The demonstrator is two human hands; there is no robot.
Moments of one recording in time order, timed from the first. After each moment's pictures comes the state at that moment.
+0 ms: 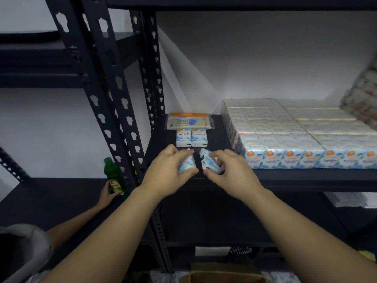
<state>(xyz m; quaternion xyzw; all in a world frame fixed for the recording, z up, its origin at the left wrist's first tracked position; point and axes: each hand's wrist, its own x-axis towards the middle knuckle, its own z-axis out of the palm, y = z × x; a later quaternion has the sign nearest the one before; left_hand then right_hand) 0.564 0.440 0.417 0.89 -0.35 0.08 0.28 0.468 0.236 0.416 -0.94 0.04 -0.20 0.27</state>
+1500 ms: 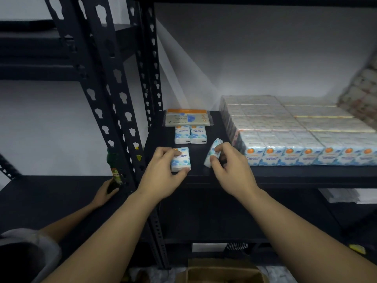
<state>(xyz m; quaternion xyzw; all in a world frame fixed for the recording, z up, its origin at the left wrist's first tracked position) 0.565 0.450 0.391 0.88 -0.29 0.09 0.36 0.471 0.245 0.405 -0.90 0.10 -0.26 0.33</state>
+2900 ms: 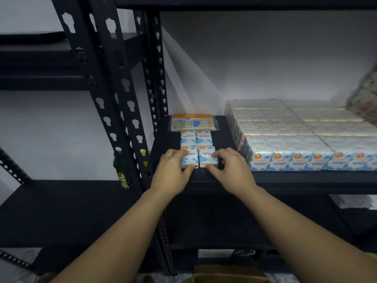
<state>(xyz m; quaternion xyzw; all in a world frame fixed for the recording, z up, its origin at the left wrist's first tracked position) 0.580 0.430 0.398 0.91 -0.26 0.07 0.33 0.505 0.238 0.391 -0.93 0.10 -0.23 0.25</state>
